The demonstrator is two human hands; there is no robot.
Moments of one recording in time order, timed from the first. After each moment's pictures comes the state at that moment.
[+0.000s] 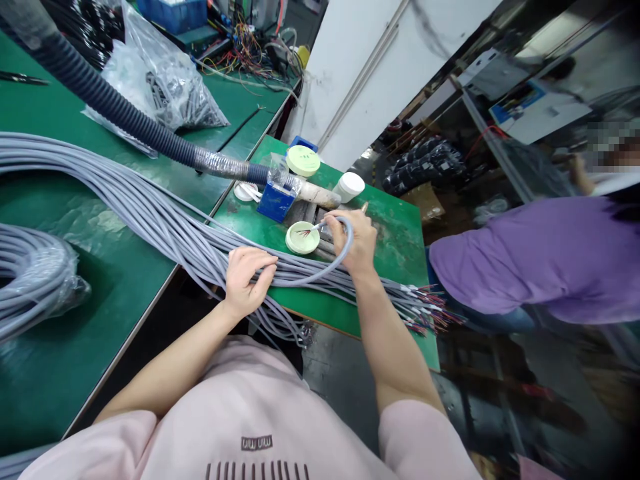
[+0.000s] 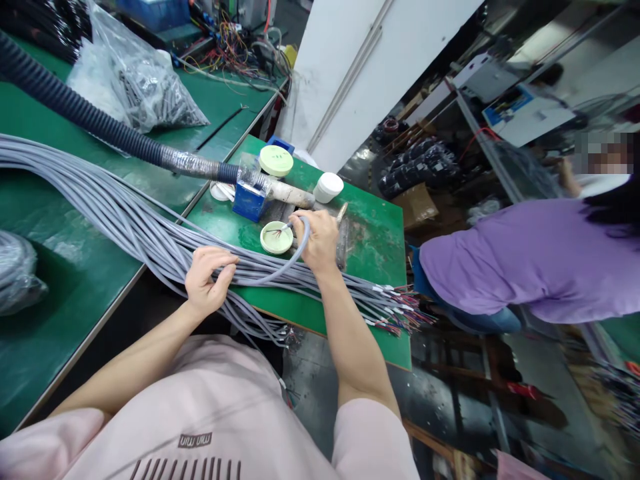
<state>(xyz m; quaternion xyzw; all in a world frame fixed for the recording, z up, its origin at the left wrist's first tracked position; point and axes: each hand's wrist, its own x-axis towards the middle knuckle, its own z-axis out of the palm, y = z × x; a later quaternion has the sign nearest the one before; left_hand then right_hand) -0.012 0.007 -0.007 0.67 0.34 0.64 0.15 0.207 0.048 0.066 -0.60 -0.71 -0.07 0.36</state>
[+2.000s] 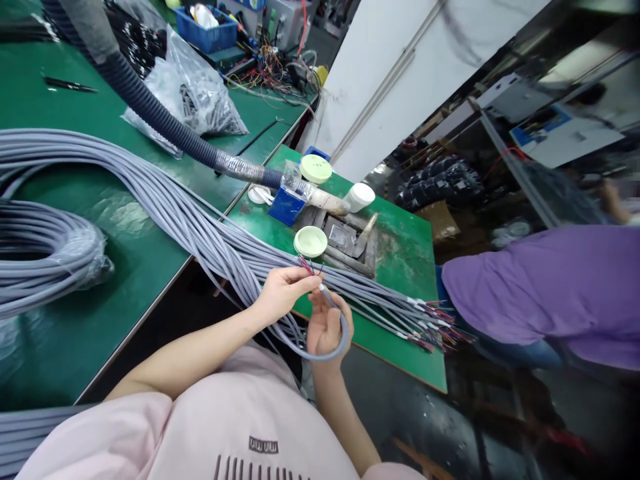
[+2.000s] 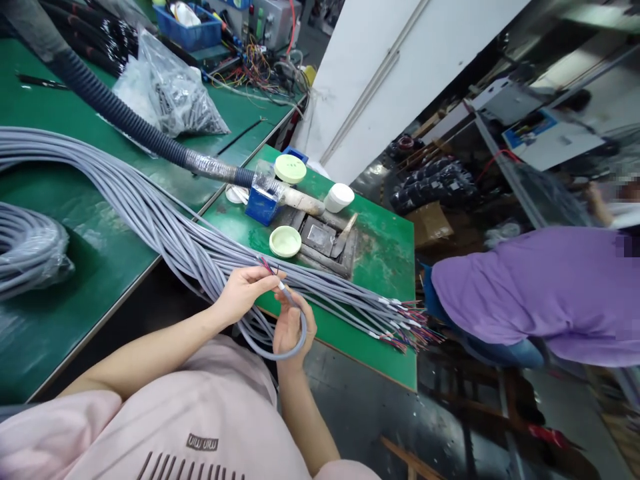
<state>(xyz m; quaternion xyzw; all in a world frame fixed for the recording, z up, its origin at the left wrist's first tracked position) 0.029 -0.023 0.035 0.38 0.32 0.48 0.72 0.133 -0.088 -0.020 -0.45 -0.42 0.27 0.74</state>
